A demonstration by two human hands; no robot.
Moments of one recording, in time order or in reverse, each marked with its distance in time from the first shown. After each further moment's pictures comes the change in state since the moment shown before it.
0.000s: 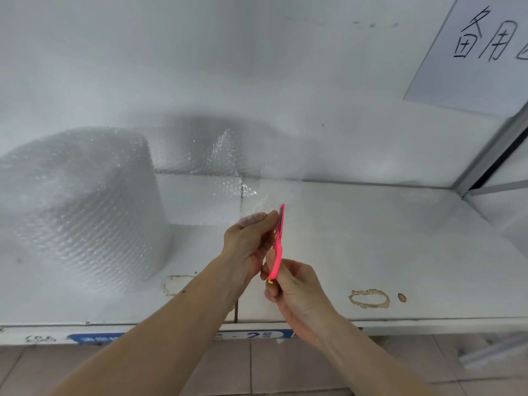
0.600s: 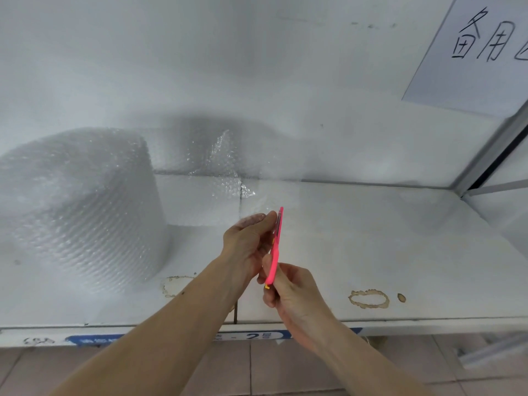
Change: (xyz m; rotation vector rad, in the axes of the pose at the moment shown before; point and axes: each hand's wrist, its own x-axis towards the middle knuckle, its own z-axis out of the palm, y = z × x) left_hand -0.005 0.002 0.002 0.014 0.028 -0.013; right_hand -0.001 0.008 -0.001 -0.093 -0.002 -0.007
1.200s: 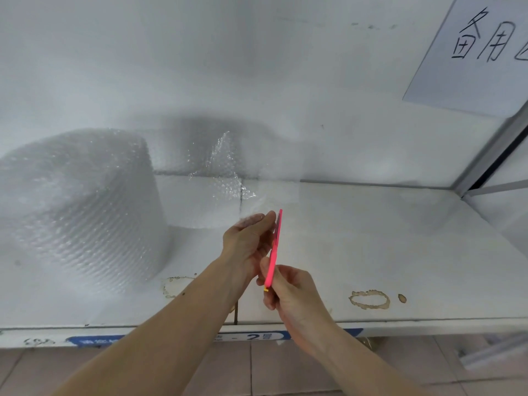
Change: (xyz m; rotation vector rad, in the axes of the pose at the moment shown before) left_hand 0.002 0.000 -0.002 -0.002 0.014 0.003; right_hand 0.002 0.006 0.001 -0.035 0.045 -0.026
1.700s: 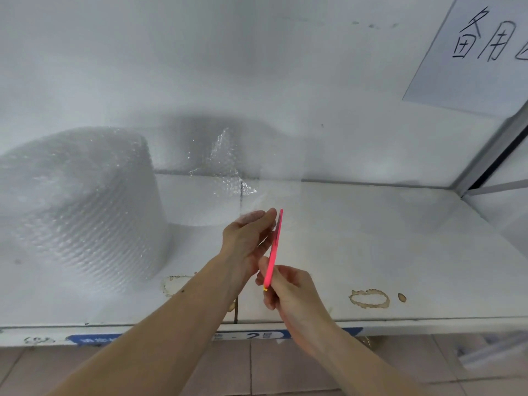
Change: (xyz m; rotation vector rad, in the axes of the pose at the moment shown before) left_hand 0.004 0.001 -0.002 0.043 -0.039 0.021; right_hand -0.001 0.000 0.000 -0.049 0.006 0.034
